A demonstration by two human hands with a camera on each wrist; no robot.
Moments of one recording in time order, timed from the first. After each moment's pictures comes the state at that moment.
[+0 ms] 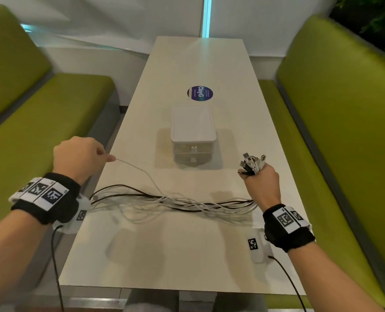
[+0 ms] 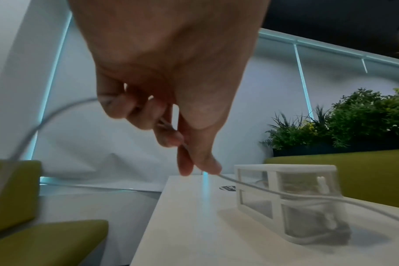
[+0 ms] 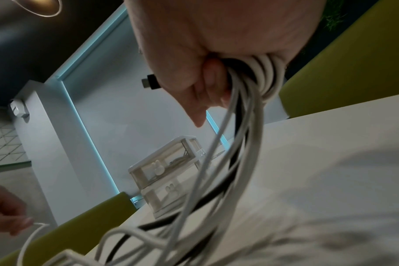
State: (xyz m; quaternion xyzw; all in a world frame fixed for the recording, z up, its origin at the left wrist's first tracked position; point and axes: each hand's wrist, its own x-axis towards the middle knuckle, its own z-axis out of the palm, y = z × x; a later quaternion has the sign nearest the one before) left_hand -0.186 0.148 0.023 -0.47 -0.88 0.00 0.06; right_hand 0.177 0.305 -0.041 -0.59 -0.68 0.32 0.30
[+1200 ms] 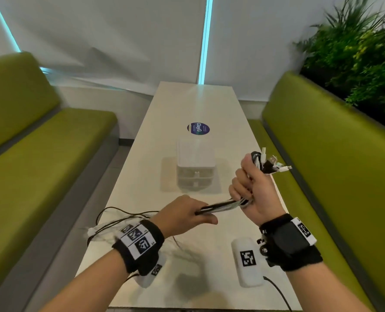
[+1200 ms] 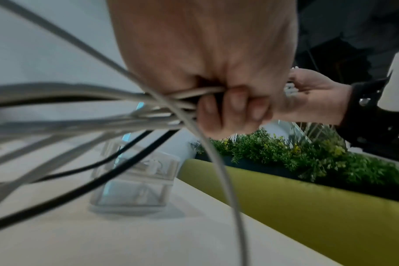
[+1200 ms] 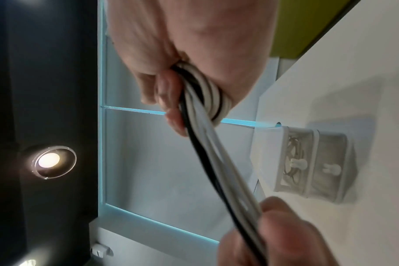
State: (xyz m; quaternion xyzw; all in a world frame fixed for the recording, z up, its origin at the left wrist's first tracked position) left_hand -0.018 0.153 0.013 -0.71 -0.60 -0.24 -0.28; right_hand 0.153 0.229 0.074 -0.25 -0.39 0.77 0.45
